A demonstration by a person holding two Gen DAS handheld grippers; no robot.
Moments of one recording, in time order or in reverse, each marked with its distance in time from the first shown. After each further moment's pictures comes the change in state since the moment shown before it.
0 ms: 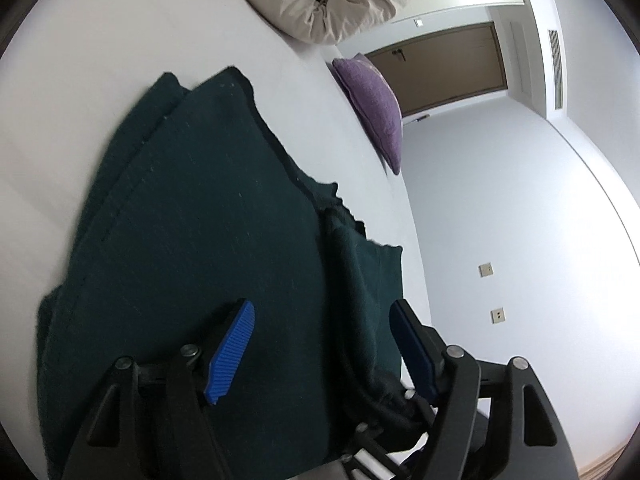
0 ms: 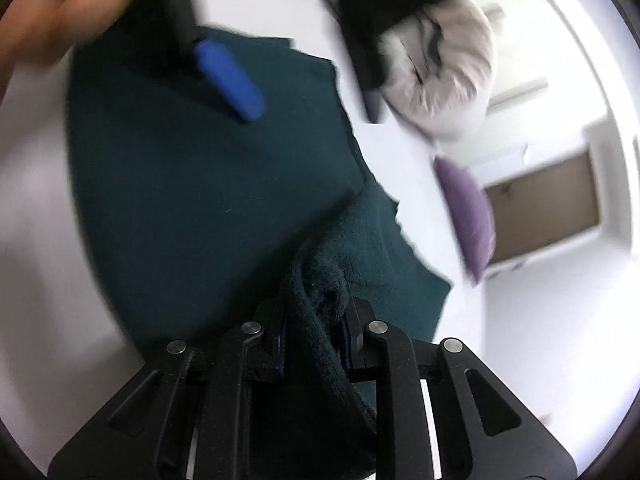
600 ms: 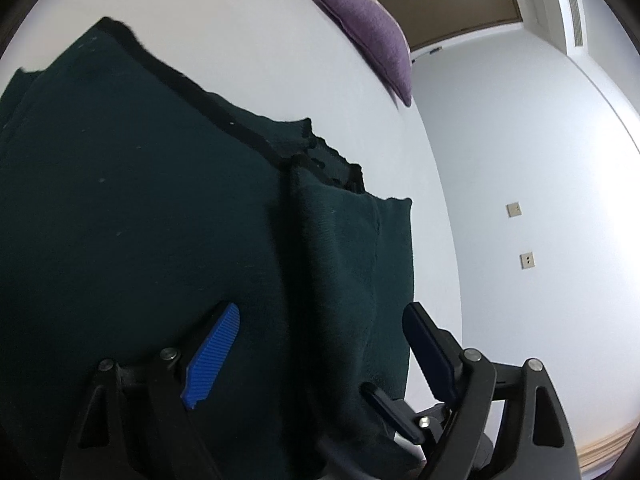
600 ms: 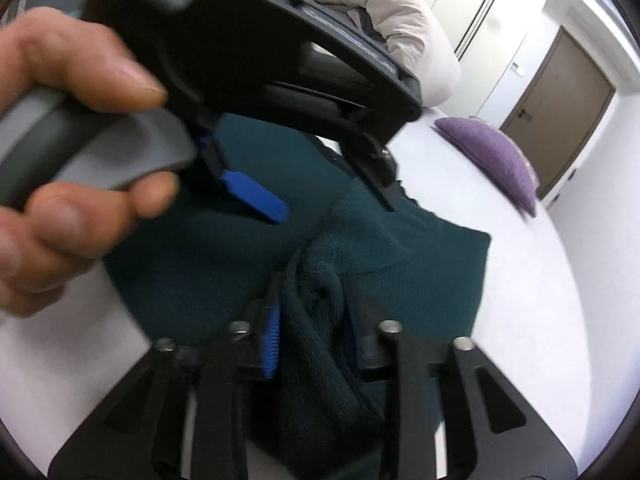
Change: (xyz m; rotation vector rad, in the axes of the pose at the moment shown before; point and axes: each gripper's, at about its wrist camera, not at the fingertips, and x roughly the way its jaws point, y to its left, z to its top) left arm 0.076 -0.048 0.013 0.096 0.242 0.119; right arm 0.003 -0.051 -0.037 0.394 -0.160 0.225
